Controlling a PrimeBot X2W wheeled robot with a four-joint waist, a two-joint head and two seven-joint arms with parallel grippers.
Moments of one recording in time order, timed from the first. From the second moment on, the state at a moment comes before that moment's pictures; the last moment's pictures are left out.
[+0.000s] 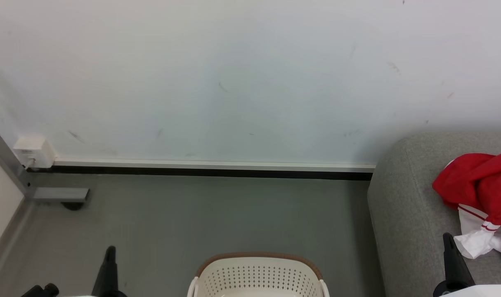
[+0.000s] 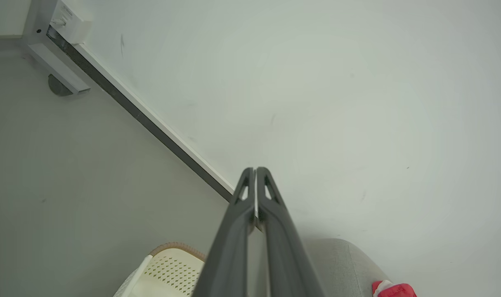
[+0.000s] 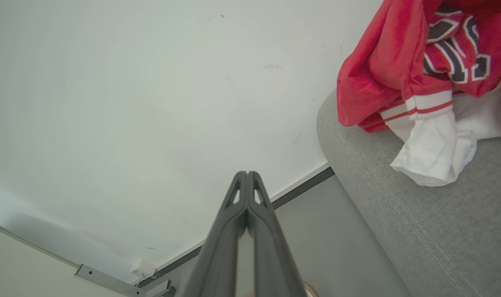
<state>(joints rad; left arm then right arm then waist) -0.02 0.05 0.10 0.26 -0.82 -0.10 -0.10 -0.05 -0.08 0.00 0.28 0.90 0.13 -0.09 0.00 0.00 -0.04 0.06</state>
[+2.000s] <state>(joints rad) -0.08 0.05 0.11 0.21 -1.41 -0.08 0.06 -0.10 -0.06 -0.08 0.26 1.44 0.13 0.06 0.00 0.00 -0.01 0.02</state>
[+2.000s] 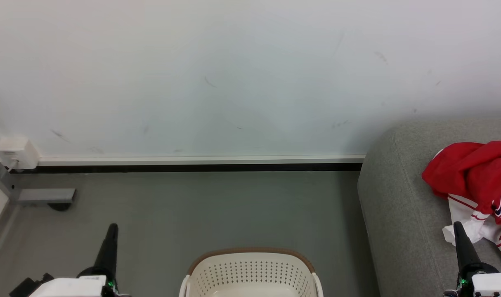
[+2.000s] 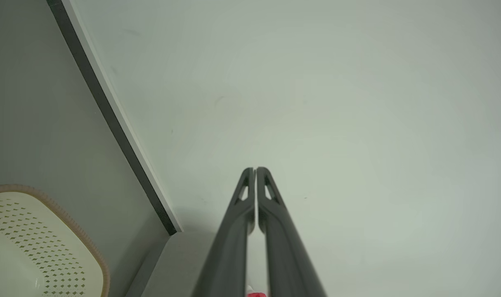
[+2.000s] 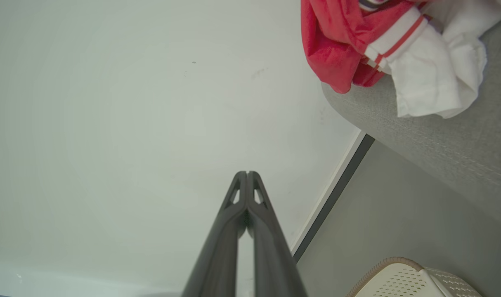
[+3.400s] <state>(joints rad) -0.10 0.05 0.11 0.19 -1.60 -0.08 0.11 -0.12 -0.06 -0.11 0.26 1.62 0.13 0.11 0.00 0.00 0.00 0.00</state>
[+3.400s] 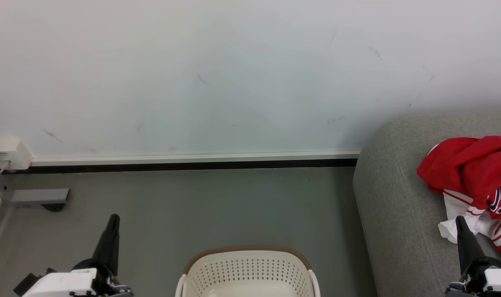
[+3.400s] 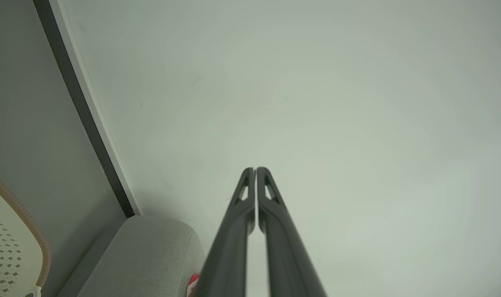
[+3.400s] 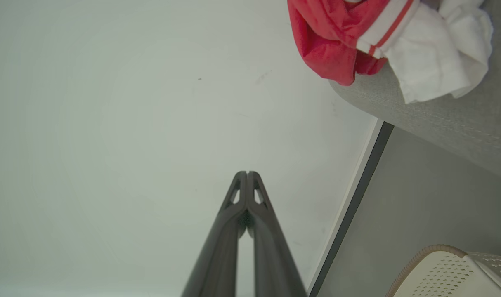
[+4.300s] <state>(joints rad) -0.10 0.05 0.11 0.19 -1.60 -0.08 0.11 -0.12 -0.06 -0.10 0.26 1.62 0.13 0.11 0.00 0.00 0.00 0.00</state>
